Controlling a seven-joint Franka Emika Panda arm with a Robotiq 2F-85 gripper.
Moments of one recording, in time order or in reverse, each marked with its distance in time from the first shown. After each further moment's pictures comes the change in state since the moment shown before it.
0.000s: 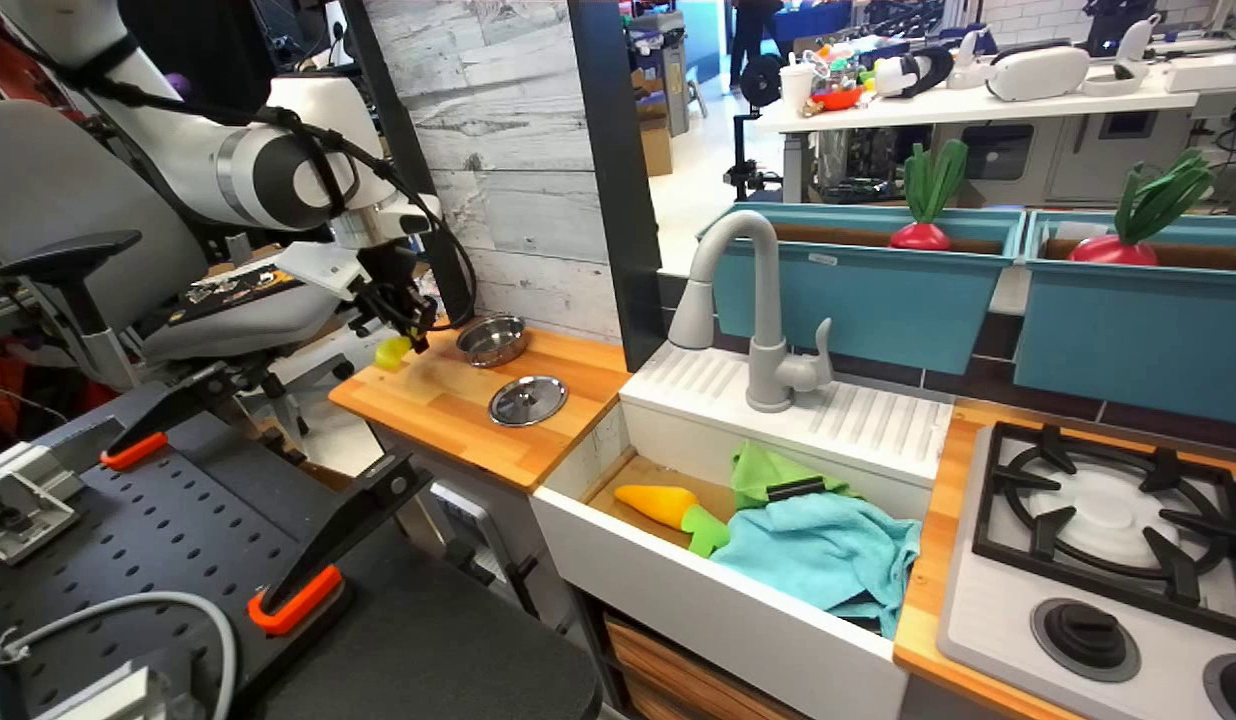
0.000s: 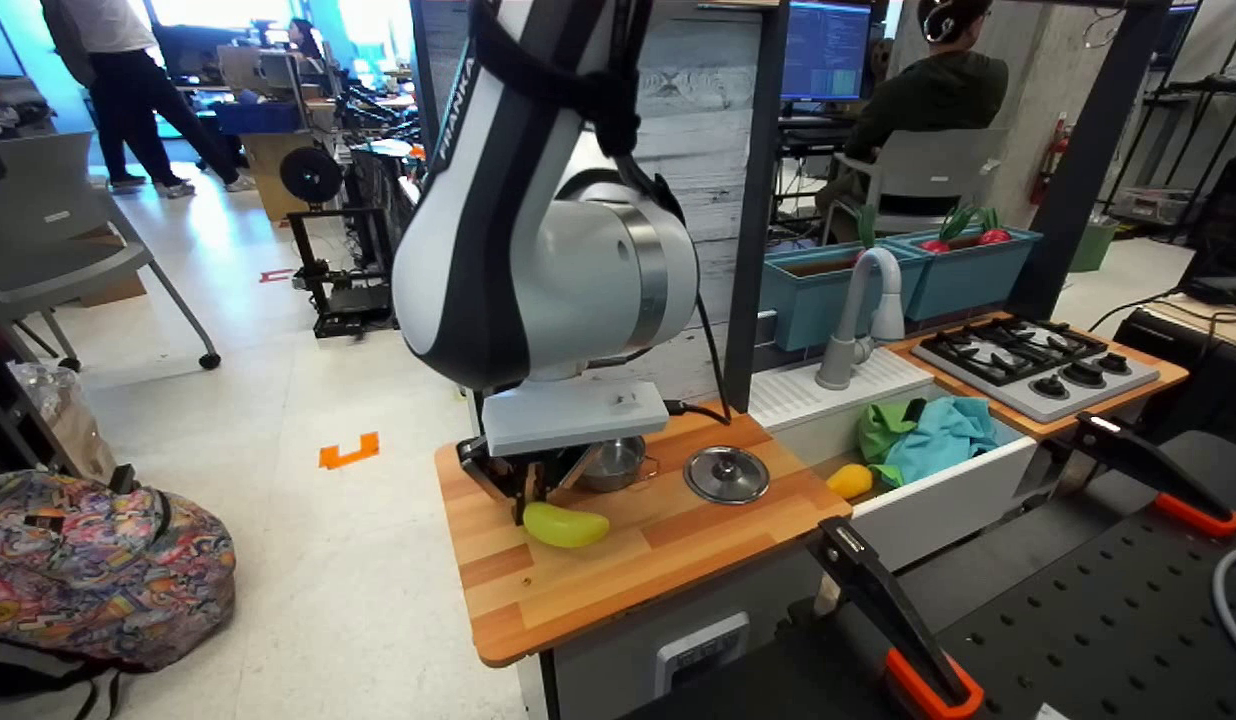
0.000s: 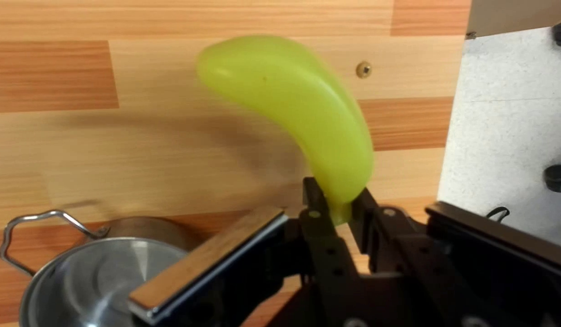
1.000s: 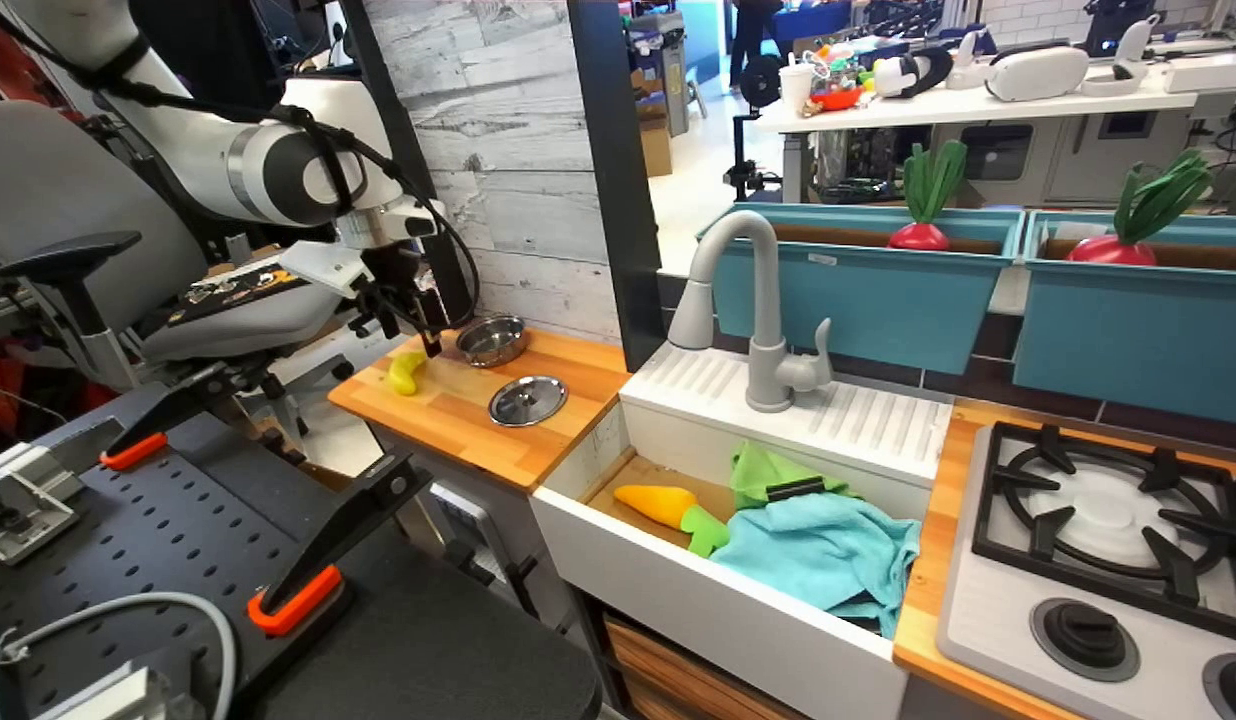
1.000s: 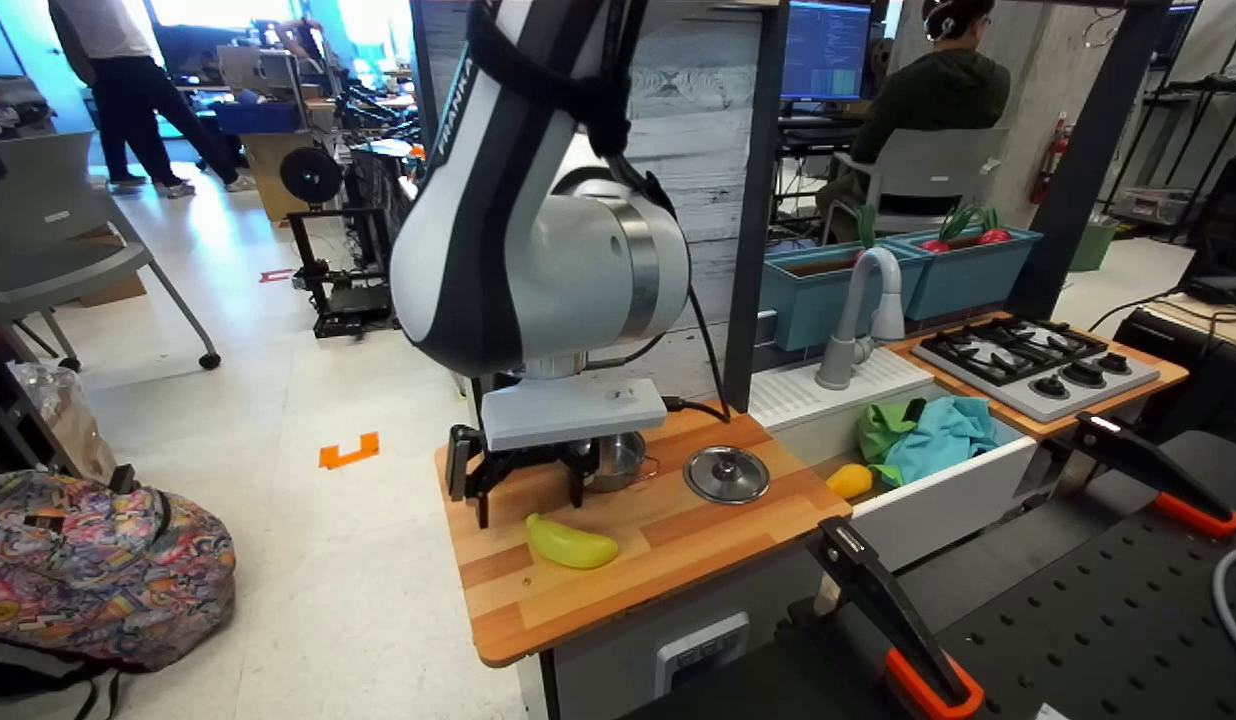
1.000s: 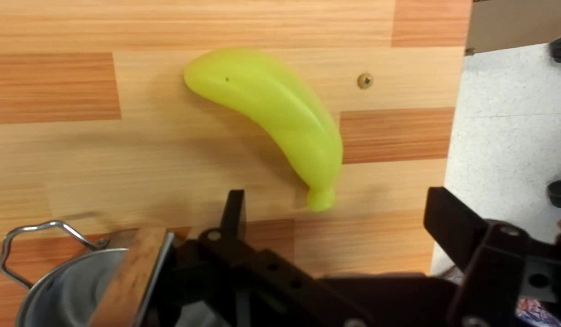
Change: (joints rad) arm -0.010 0.010 0.007 0.037 0.000 -0.083 -0.002
